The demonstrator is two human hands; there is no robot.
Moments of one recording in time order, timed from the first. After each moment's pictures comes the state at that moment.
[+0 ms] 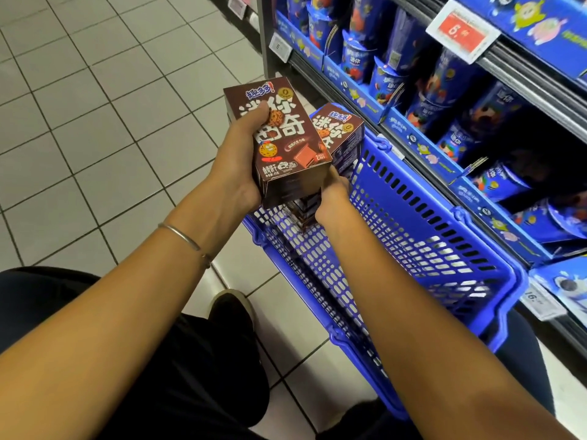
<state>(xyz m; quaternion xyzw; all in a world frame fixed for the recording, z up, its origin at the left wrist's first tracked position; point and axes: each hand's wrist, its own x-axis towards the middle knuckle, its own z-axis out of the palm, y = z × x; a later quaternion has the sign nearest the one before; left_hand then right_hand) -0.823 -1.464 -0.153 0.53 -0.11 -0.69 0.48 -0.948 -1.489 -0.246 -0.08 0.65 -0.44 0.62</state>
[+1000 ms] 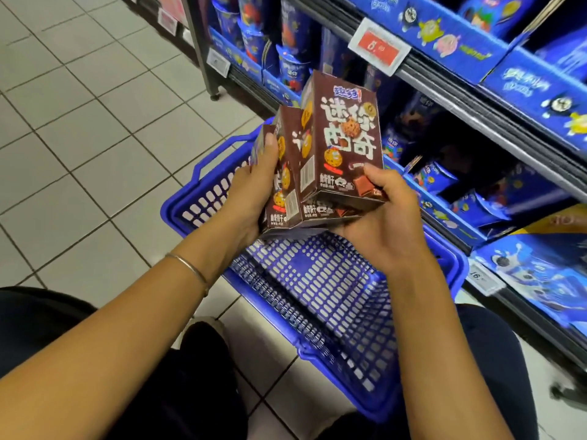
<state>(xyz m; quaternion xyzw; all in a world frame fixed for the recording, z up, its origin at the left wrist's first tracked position) -0.892 -1.475 -0.186 0.56 -0.27 -0.70 0.36 -1.061 -1.408 -0.150 -0.18 0.44 -0.54 0.69</state>
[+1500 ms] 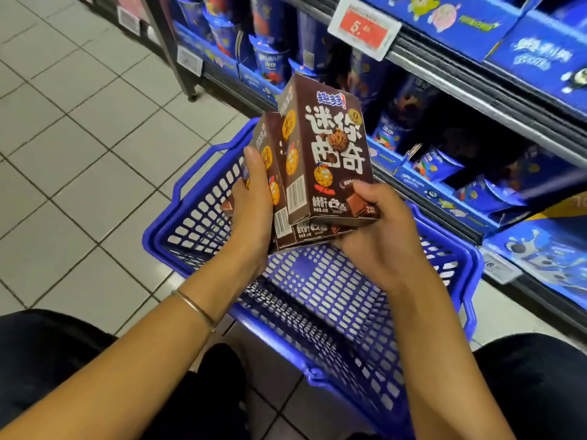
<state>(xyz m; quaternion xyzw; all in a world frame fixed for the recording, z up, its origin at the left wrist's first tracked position) -0.914 -1.479 -0.203 0.56 -0.28 -0.69 0.36 -1.064 -1.417 -0.177 -0.14 0.42 -0.57 0.70</state>
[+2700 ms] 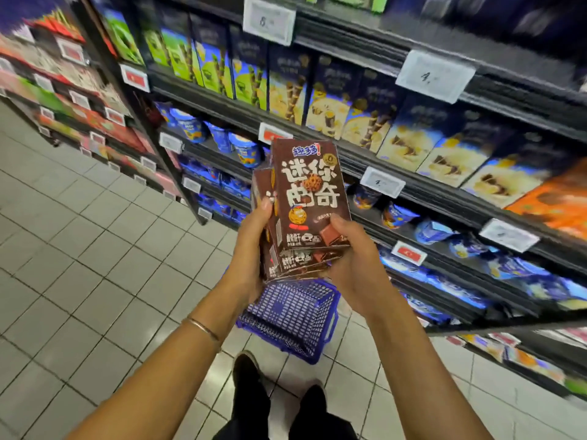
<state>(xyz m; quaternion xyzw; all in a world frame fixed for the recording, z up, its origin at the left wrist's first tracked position) -0.931 -1.406 0.422 0.37 -0.33 -0.80 0.33 -1.072 -1.326 0.452 -0.18 0.51 -0.59 0.60</state>
